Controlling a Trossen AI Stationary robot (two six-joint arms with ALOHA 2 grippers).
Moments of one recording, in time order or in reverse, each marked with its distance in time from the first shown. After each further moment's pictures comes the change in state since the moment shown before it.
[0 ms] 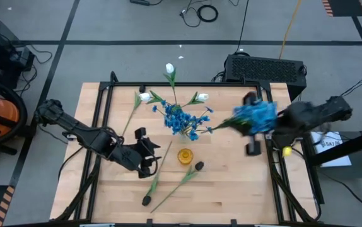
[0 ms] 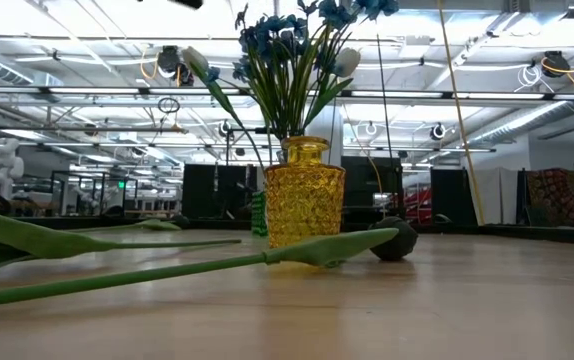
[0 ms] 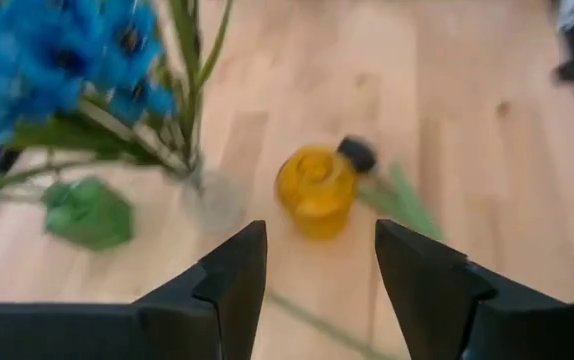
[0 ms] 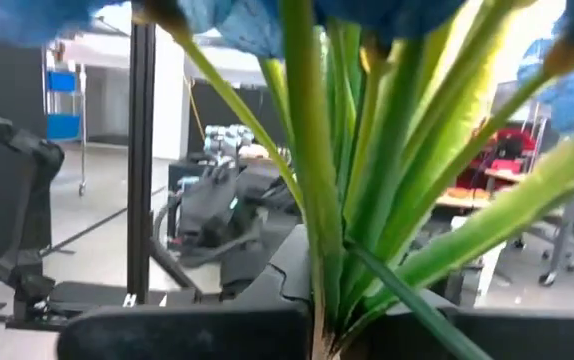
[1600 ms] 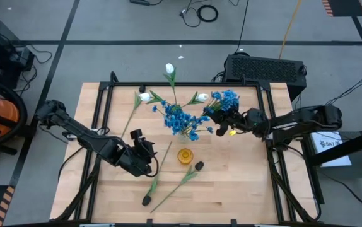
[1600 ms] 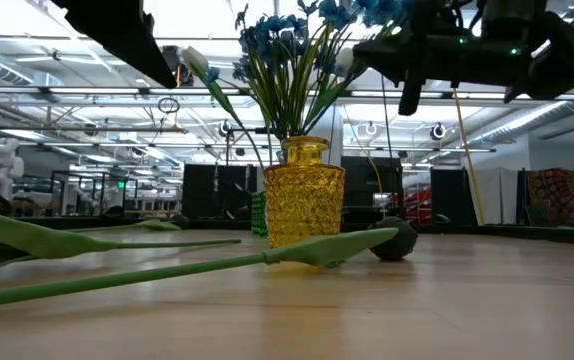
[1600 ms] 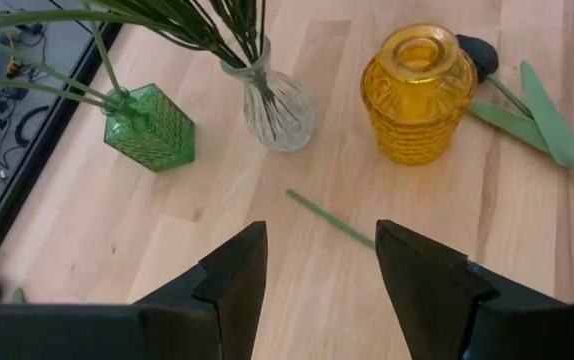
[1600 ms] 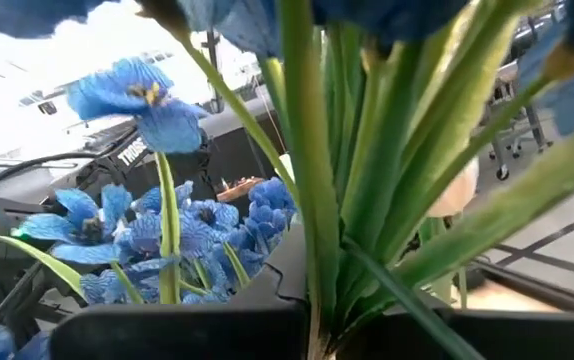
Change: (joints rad) left arm -0.013 0.036 -0.188 -0.029 -0.150 -0.122; right arm -0.513 0.311 -0.768 1.138 -0.217 0.542
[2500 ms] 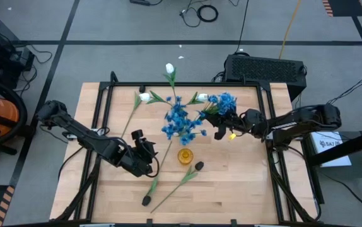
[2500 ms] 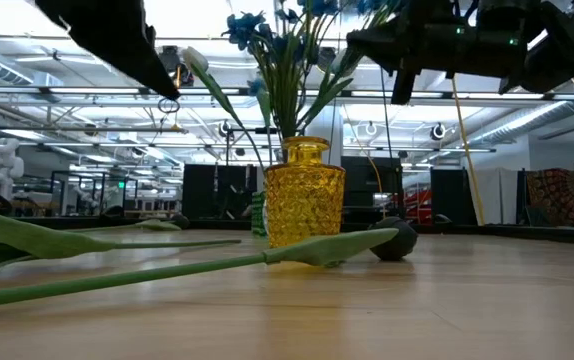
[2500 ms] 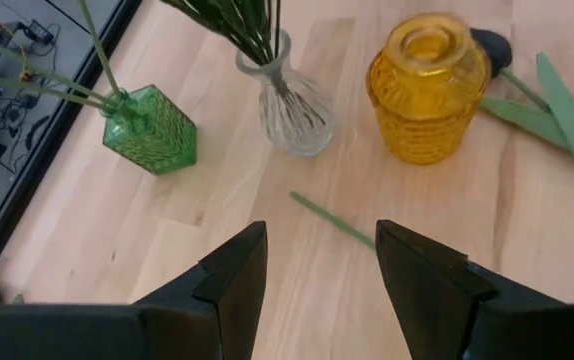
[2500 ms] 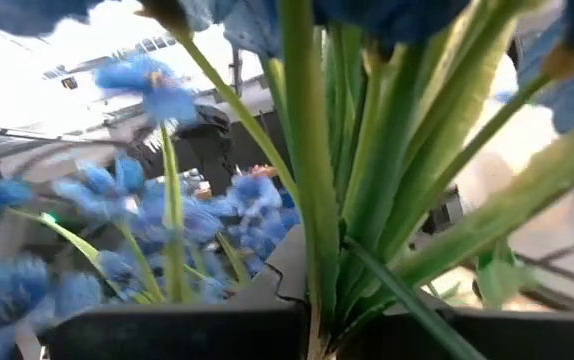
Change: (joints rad) left arm 0.004 0.011 -0.049 0.070 -0.022 0.026; right arm 0.044 0.015 0.048 -0.038 -0.027 -0.076
